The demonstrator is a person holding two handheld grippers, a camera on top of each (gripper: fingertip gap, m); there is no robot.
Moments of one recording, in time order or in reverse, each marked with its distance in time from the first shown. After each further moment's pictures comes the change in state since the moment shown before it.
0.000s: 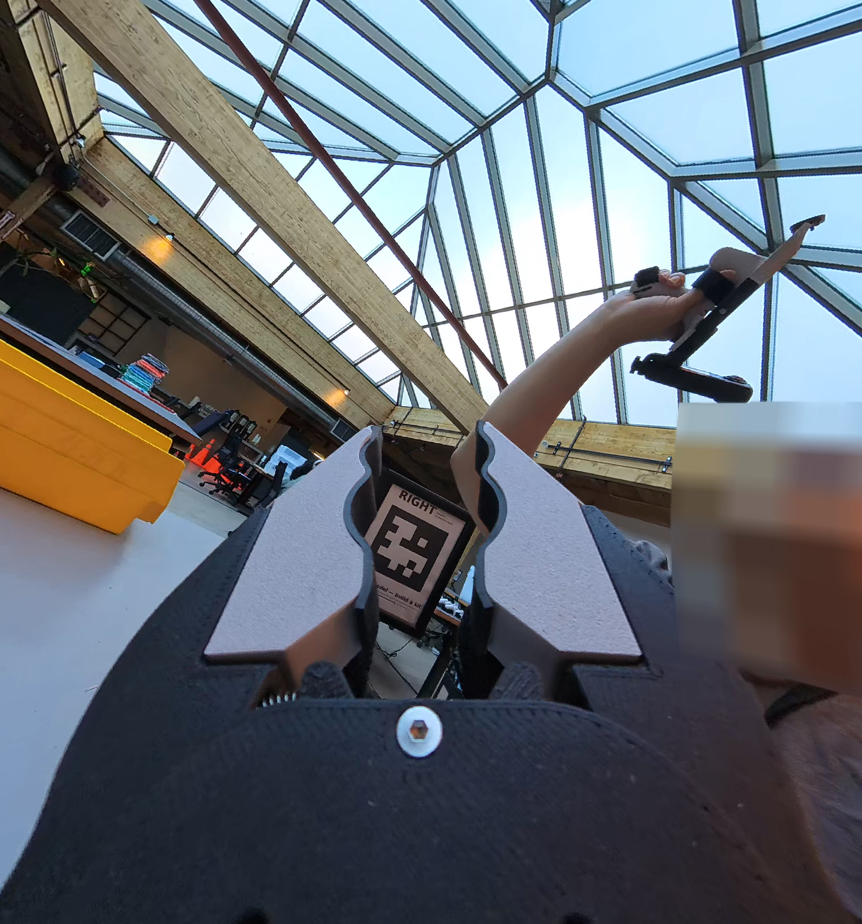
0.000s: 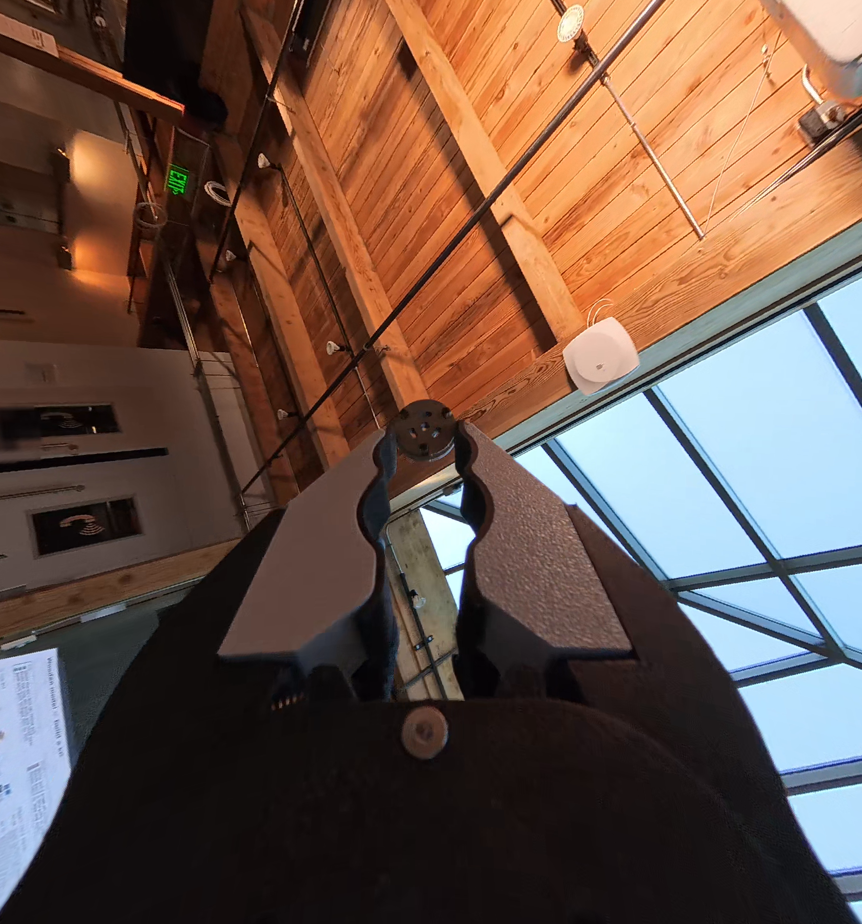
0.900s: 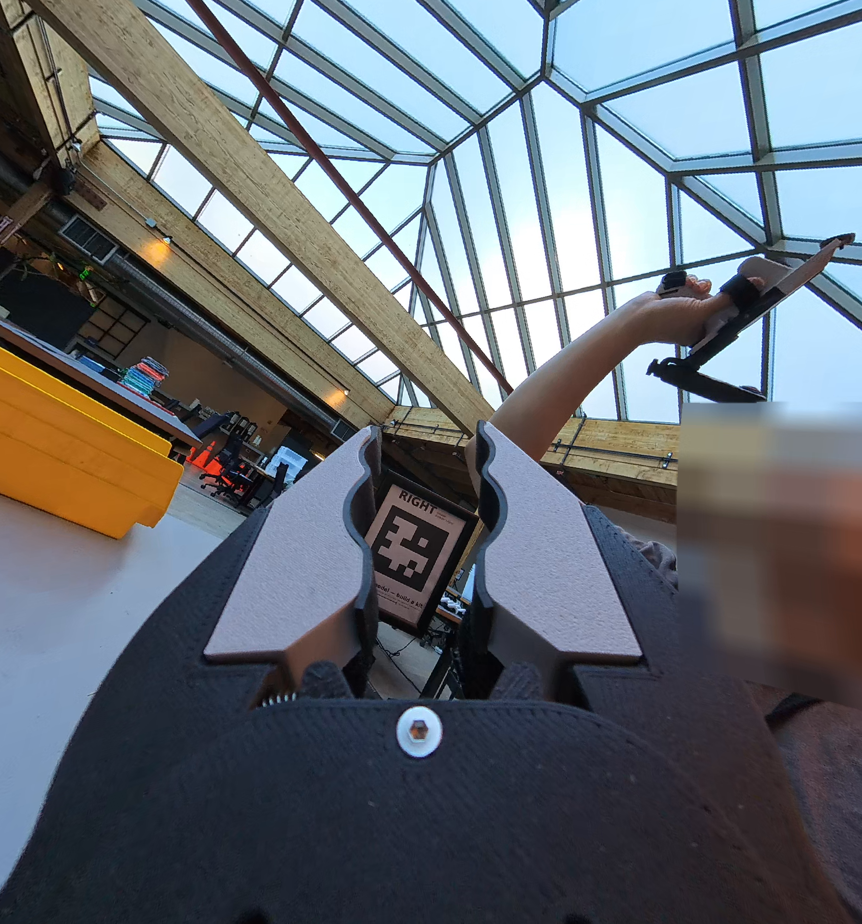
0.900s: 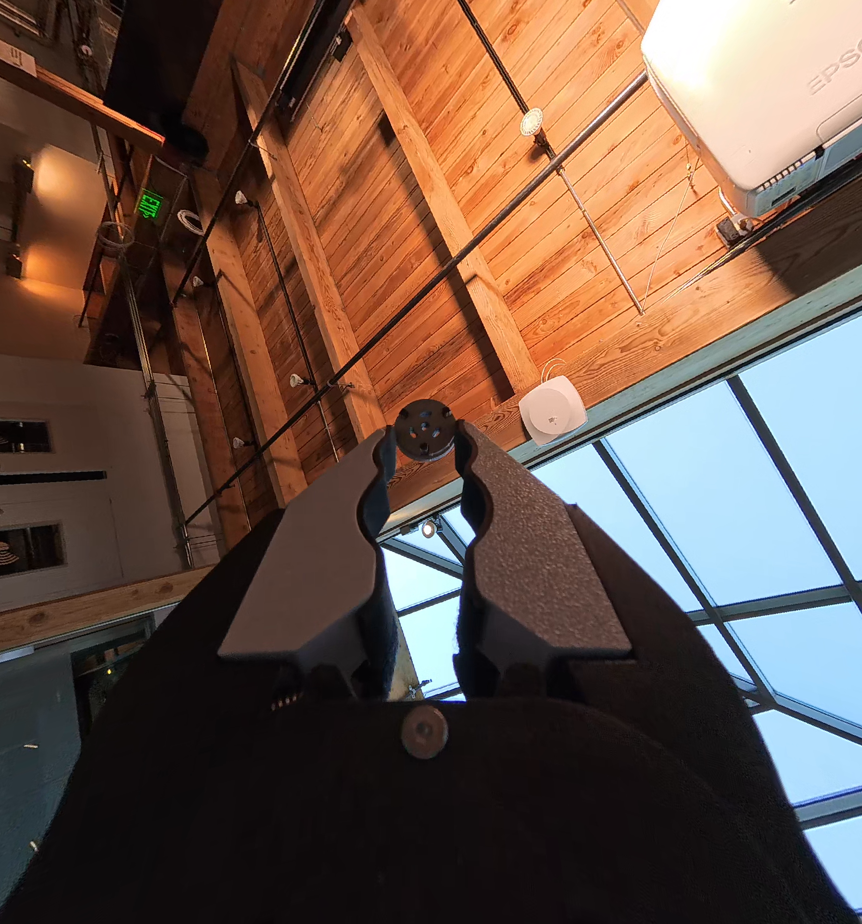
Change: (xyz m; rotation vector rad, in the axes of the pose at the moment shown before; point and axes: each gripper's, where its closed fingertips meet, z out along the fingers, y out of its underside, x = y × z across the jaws) left arm 0.003 -0.002 0.000 -0.003 0.006 0.012; right arm 0.025 -0.041 0.003 0.092 0.057 -0.098
